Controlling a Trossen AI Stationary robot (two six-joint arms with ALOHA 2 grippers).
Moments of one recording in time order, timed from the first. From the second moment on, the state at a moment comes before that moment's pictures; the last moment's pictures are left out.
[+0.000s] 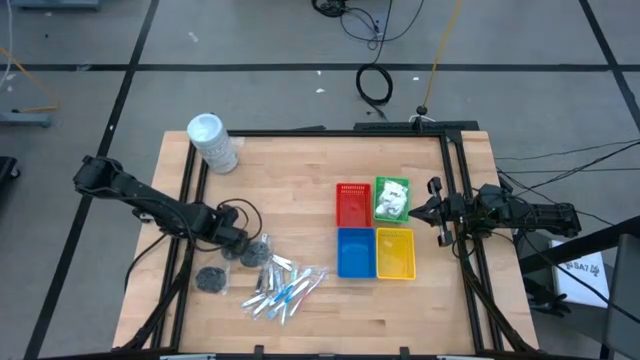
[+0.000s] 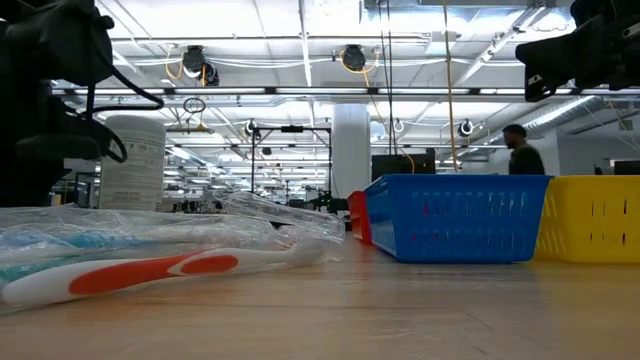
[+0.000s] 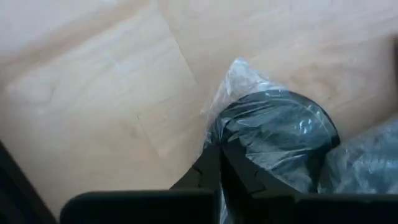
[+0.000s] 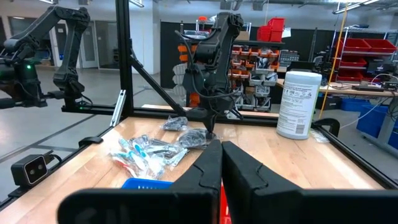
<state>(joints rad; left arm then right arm) -0.32 1.20 0.48 -0.81 -0.13 -1.42 -0.02 0.00 0.12 -0.02 -0.13 -0.02</state>
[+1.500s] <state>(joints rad) -0.19 1.20 0.91 -0.38 -0.55 -0.42 -0.02 0.01 0.12 -0.01 -0.13 -0.02</state>
